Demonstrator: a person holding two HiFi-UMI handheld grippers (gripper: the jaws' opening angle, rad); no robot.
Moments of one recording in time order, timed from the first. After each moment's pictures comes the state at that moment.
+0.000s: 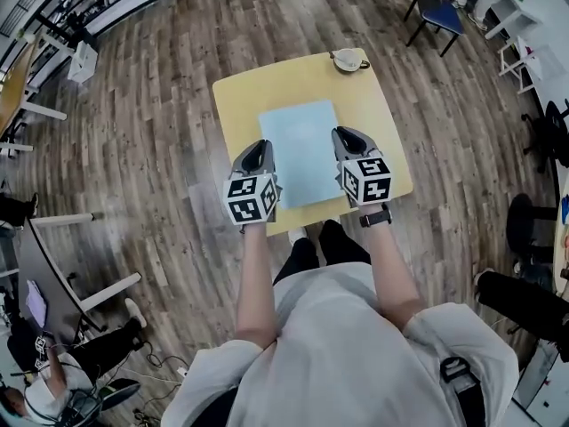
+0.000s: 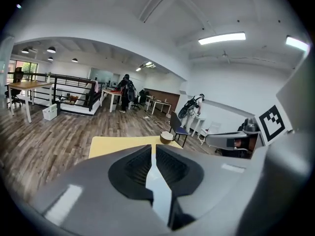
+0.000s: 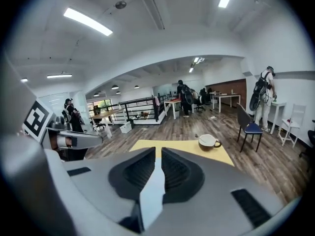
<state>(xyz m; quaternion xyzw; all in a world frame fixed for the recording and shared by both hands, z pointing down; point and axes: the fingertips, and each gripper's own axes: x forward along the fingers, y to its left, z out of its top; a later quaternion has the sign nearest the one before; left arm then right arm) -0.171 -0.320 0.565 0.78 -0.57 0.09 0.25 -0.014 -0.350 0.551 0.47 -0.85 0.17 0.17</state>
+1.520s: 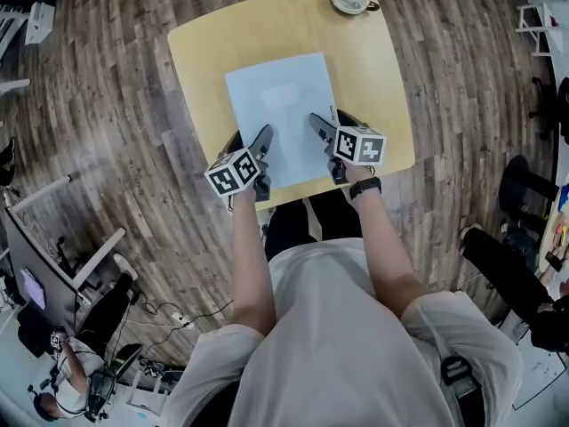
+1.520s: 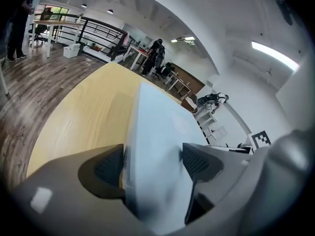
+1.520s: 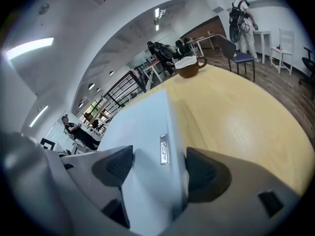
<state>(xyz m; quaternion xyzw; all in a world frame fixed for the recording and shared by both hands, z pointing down) -0.157 -0.315 0.789 0.66 -0.54 0.09 0.51 0.021 -0.358 0.785 0.44 -0.75 0.46 0.21</state>
